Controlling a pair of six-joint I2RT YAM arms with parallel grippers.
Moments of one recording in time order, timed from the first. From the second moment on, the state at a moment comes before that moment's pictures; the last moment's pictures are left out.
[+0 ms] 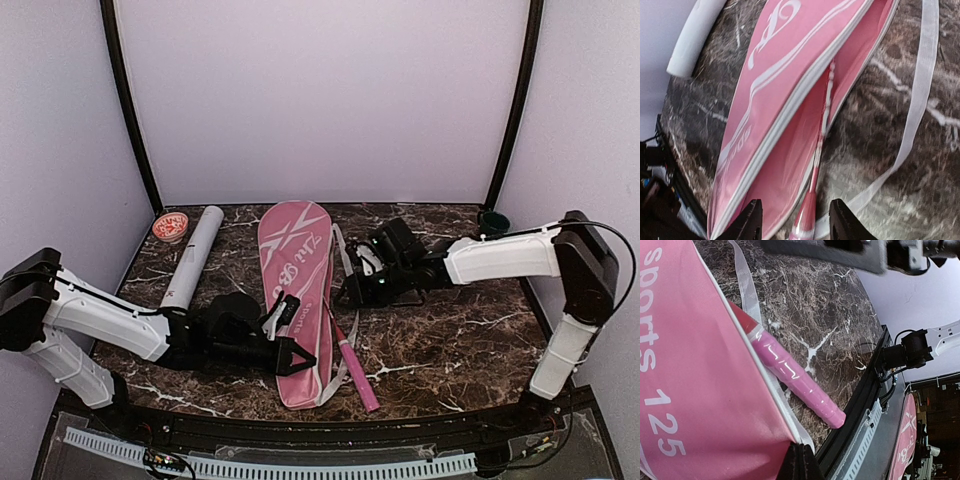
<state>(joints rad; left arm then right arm) -1.11 1.48 0.58 0.32 0.20 -0.85 0.82 1.76 1.10 -0.19 -0.27 0.54</state>
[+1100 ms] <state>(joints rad) -1.11 1.52 0.59 0.33 0.22 -0.85 1.01 1.64 0.72 -0.17 -0.56 0.64</state>
